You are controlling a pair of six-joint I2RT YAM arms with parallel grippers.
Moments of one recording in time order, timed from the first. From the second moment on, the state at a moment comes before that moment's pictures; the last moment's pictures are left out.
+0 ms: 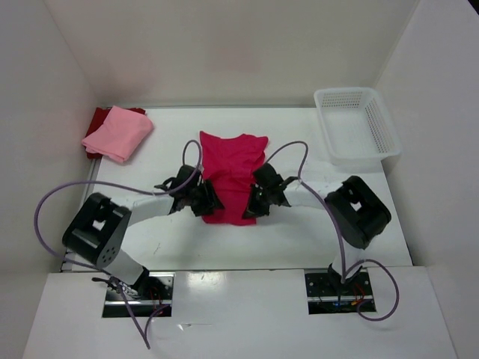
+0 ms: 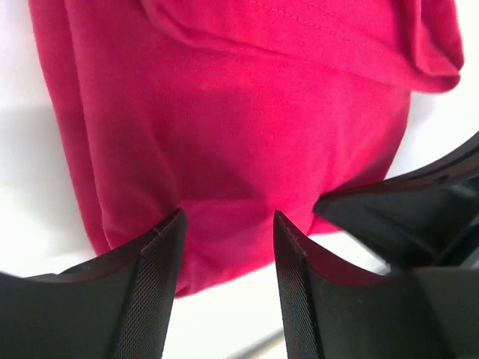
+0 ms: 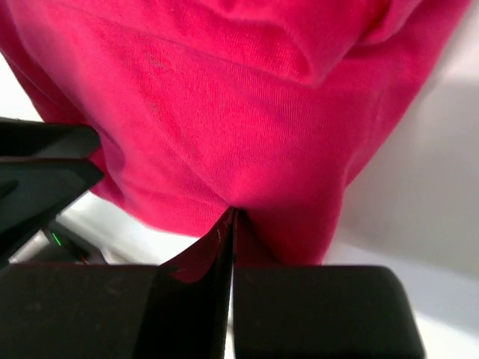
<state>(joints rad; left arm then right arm) -0.46 1.58 0.73 -0.06 0.25 -0.83 0.64 1.75 0.90 -0.18 -0.27 0.88</state>
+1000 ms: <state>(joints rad) -0.52 1.28 0.51 -0.16 0.21 -0.95 0.76 1.96 1.24 -0.30 -0.14 0.85</state>
